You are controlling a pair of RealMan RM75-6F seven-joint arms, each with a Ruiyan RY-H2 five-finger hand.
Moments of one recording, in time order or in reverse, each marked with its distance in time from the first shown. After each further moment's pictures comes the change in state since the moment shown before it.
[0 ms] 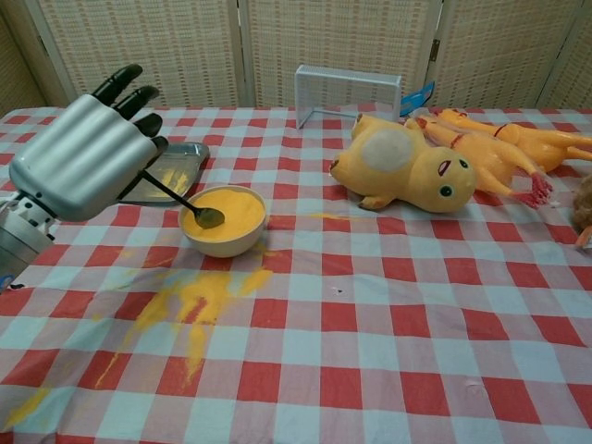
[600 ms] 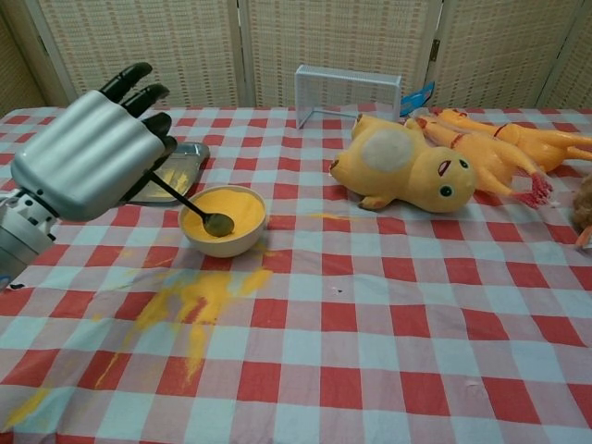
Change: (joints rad) left arm 0.008 0.043 -0.007 -0.133 0.005 -0.047 0.061; right arm 0.003 0.002 0.001 0.002 0.006 -0.002 0.008
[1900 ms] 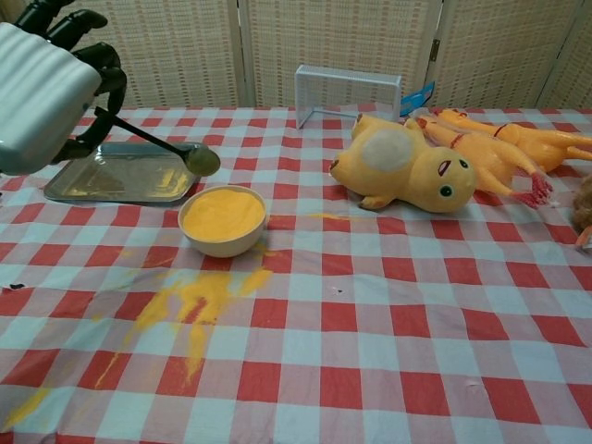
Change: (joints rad) left arm 0.030 0.014 -0.052 0.061 0.033 0.199 -0.235; right arm -0.005 -0.002 -0.006 0.002 -0.015 0.007 -0.004
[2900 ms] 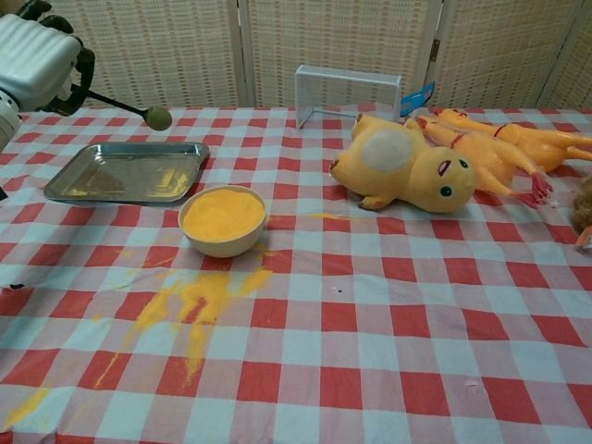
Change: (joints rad) left arm -0.234 -0.123 -0.205 0.676 -0.263 -0.405 -0.451; right arm 0.008 -0.047 0.053 -0.023 0.131 -0.060 -0.139
